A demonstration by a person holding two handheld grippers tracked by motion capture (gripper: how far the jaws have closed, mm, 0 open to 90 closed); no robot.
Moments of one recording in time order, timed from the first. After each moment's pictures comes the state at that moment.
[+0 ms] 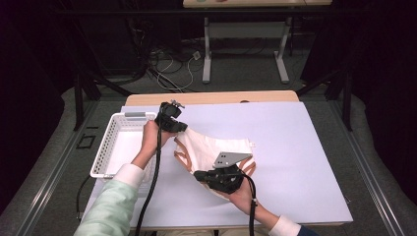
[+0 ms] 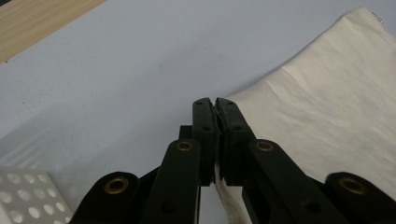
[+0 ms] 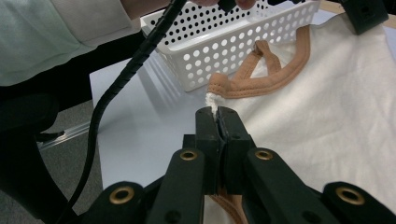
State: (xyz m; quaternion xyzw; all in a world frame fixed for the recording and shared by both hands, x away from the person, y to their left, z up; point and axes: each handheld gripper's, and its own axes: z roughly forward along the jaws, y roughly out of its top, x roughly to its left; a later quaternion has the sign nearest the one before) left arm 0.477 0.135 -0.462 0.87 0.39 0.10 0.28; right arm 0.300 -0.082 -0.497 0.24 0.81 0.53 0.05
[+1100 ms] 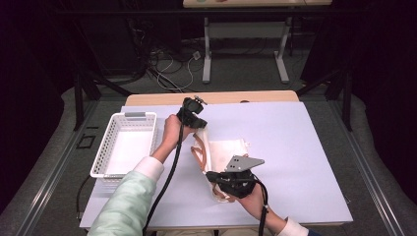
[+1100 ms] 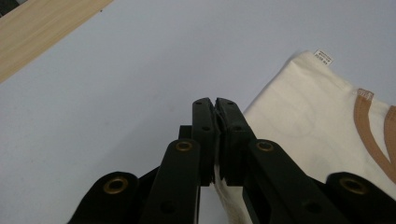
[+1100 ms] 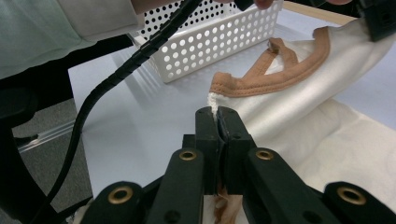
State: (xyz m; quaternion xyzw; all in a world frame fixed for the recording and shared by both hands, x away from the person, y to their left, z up) left arm 0.492 0.067 -0.460 0.89 0.35 0.09 0.28; right arm 0.285 -0.111 -0.495 0.27 0.80 0.52 0.09
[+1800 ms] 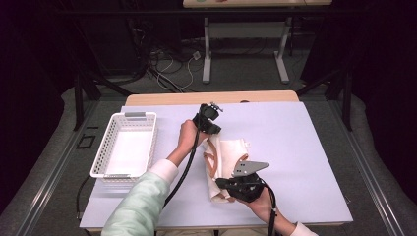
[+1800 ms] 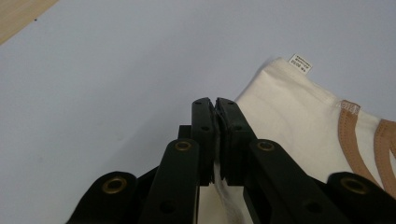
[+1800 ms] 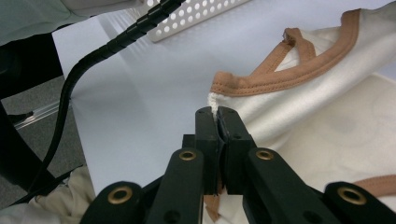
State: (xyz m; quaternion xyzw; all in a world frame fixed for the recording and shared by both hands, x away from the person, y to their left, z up) left arm 0.489 0.020 -0.487 0.90 0.33 0.08 0.28; right arm 0.282 -0.132 -0.511 0.28 0.83 0.47 0.08
